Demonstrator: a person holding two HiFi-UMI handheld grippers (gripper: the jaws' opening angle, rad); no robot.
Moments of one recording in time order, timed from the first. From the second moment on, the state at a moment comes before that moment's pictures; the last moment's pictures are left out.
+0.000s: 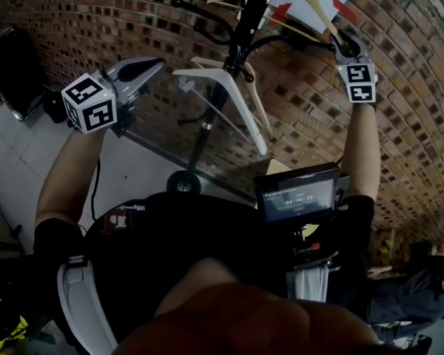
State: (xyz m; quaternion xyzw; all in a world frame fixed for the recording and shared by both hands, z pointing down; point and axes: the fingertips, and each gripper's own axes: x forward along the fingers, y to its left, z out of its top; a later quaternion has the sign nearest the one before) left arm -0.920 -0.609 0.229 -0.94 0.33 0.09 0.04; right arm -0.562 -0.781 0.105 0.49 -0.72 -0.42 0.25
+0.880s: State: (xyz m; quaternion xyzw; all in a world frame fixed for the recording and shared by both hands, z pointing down) left arm -0.933 -0.605 0.249 -0.94 0.34 0.09 0.02; right arm -0.598 -0.784 0.183 0.51 -0.71 -0.42 0.24
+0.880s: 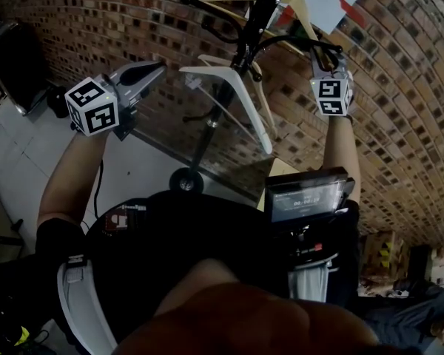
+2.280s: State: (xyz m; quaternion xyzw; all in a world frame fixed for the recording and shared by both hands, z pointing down) left arm -0.938 -0.610 0.267 -0.94 0.34 0.10 -0.01; right arm -0.620 -0.805 0.212 0.53 -0.71 -0.40 0.24
